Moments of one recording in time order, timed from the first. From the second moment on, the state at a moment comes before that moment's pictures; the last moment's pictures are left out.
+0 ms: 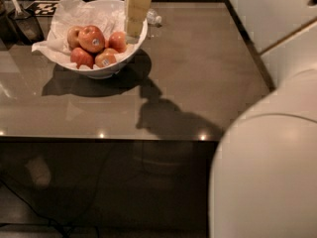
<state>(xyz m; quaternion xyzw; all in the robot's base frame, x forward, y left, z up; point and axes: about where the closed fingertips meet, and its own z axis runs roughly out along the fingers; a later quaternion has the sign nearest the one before) 0.643 0.050 1.029 -0.72 0.66 0.00 0.24</state>
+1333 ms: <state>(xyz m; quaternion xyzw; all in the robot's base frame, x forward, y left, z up) 0.725 0.153 0.974 -0.73 0.63 0.03 0.25</state>
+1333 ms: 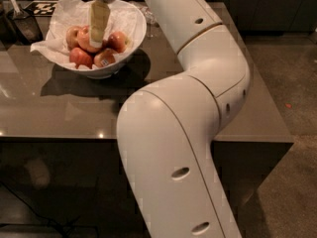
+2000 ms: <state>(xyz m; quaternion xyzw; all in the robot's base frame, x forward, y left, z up) 0.738 0.164 0.941 -0.73 0.64 0.06 0.24</state>
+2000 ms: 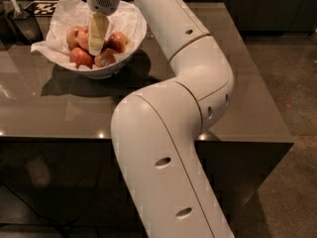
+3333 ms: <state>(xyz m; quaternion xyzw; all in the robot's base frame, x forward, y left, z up) 0.750 0.189 0.915 -0.73 0.63 0.10 0.25</state>
